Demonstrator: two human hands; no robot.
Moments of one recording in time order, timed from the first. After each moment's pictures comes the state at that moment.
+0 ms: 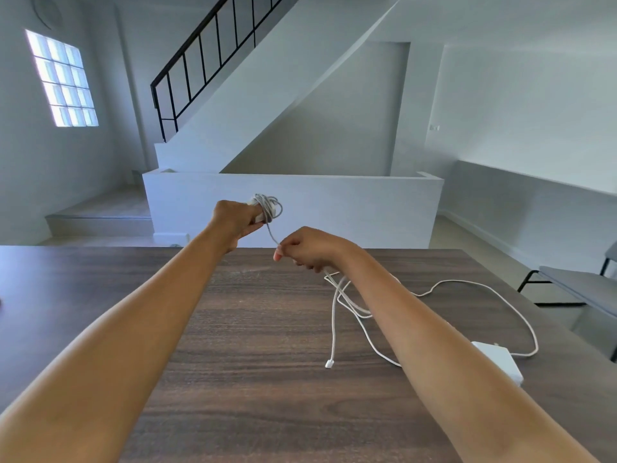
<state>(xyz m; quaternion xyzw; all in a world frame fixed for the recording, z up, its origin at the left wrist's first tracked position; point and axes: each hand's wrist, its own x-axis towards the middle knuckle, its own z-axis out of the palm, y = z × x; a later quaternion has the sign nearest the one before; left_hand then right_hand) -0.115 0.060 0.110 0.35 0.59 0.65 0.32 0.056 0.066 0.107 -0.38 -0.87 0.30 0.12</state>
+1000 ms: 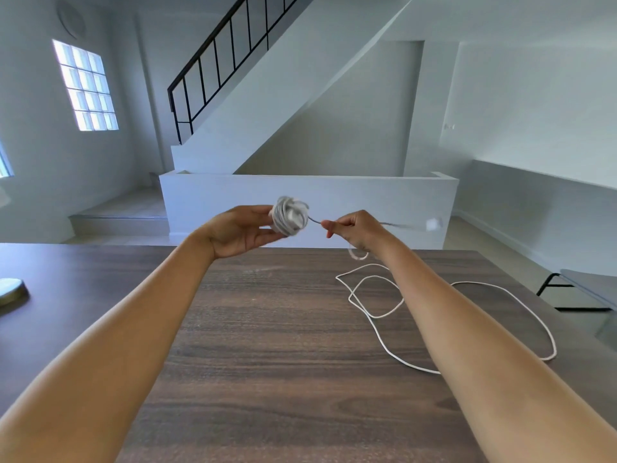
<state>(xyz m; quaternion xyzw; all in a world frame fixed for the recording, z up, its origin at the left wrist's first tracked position) -0.131 0.014 0.113 0.52 0.35 0.49 0.60 0.093 0.130 0.095 -0.41 -0.81 0.29 0.31</state>
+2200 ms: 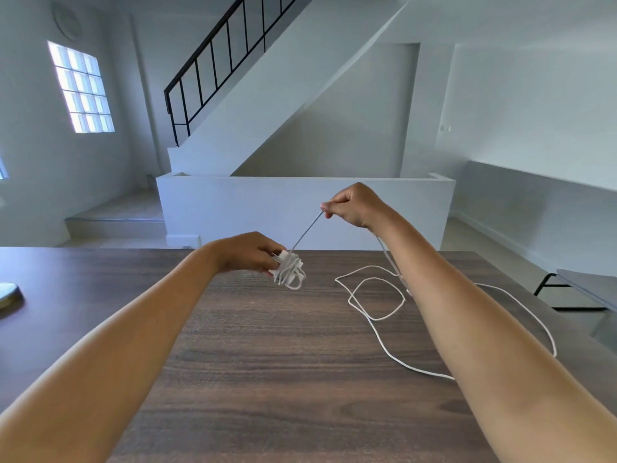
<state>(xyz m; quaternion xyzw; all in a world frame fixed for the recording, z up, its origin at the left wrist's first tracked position) -0.126 0.023 0.092 0.71 0.61 0.21 0.28 0.085 0.123 0.140 -0.40 -0.82 0.23 0.33</state>
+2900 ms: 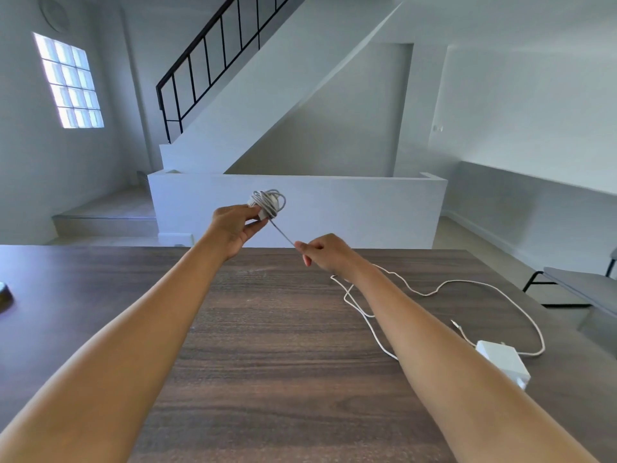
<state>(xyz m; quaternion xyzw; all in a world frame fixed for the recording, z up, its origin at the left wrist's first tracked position) -0.124 0.040 0.107 0.30 0.46 0.73 0.41 0.061 0.091 0.071 -0.41 -0.82 0.32 0.24</state>
